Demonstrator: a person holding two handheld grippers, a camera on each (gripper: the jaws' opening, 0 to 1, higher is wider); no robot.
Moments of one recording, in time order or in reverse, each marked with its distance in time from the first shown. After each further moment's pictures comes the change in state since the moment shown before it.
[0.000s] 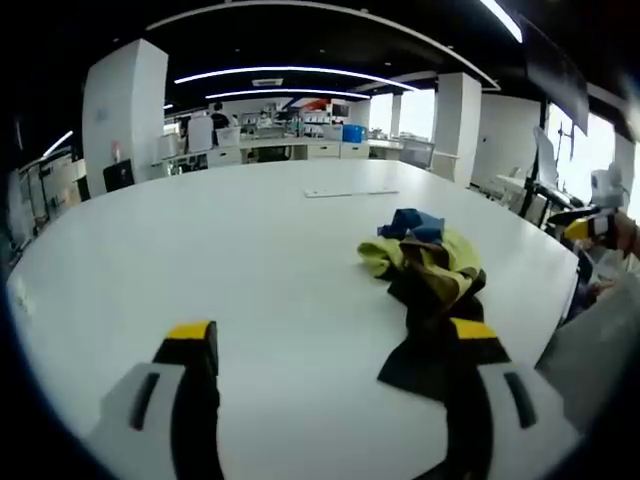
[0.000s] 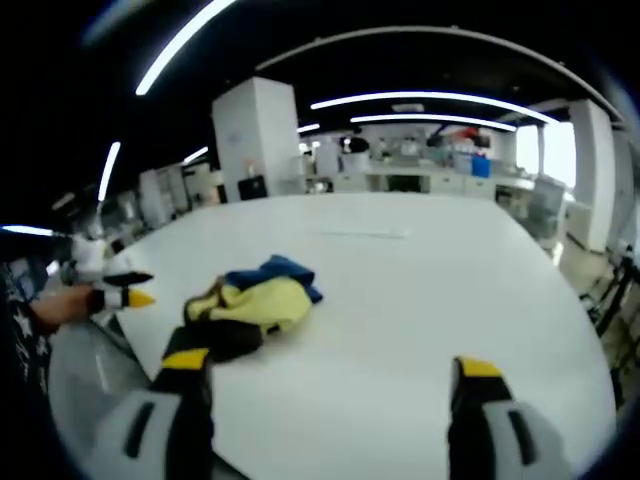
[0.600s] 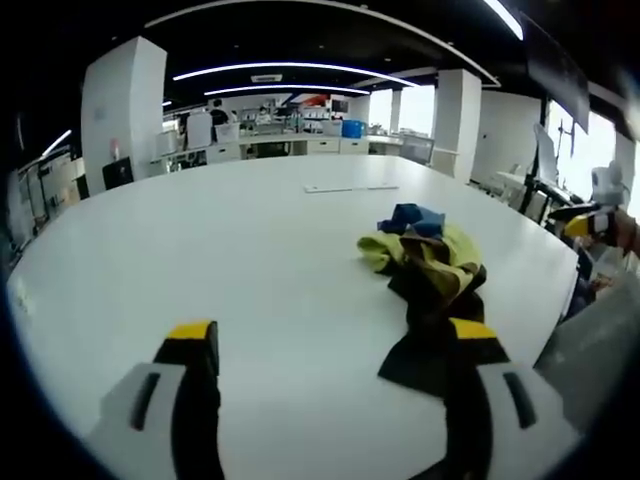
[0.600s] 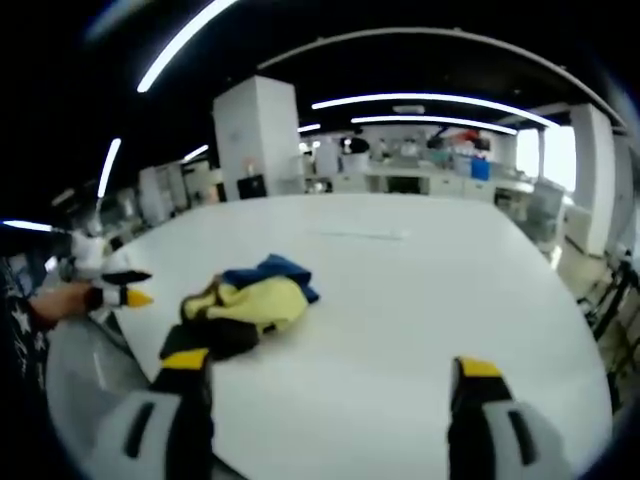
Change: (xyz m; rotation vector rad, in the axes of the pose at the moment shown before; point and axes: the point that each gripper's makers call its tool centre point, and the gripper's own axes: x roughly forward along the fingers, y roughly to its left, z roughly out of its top) left arm 0.004 0.007 -0.006 0.001 0.018 -0.001; right arm -0.001 -0.004 0.001 -0.010 -0.001 -0.009
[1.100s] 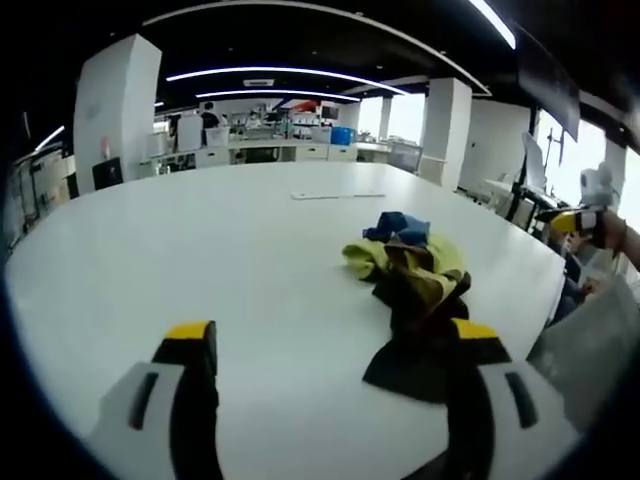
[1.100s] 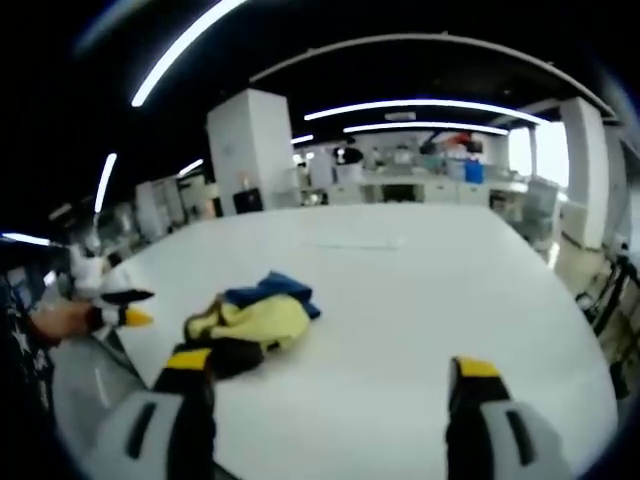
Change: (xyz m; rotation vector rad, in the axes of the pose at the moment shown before) left arm -0.004 -0.016 0.007 -0.010 -0.031 -0.069; right arm -0.003 0.003 0.017 0.045 -0.049 -0.009
